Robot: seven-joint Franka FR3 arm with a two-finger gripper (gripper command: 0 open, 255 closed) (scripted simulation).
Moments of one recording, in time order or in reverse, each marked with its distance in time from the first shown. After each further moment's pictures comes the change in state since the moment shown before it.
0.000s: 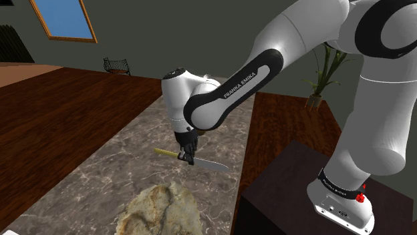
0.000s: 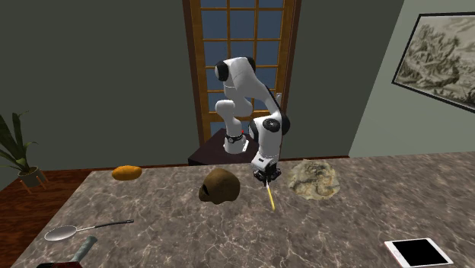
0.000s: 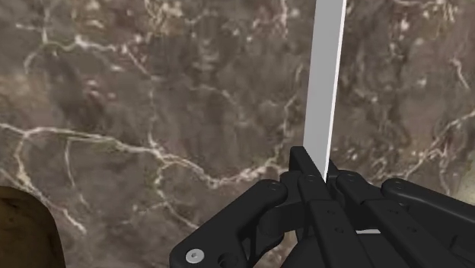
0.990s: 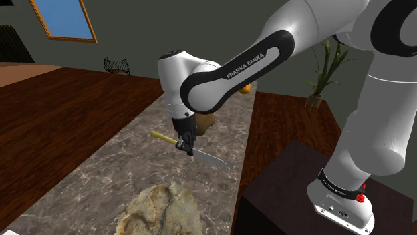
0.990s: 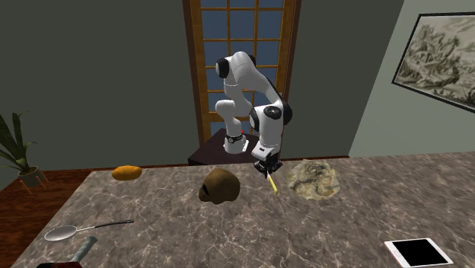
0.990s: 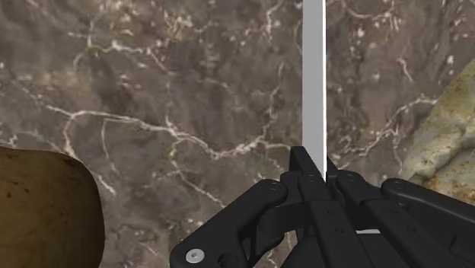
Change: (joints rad) arm -0.010 -0.071 0.009 0.057 0.036 -0.121 -0.021
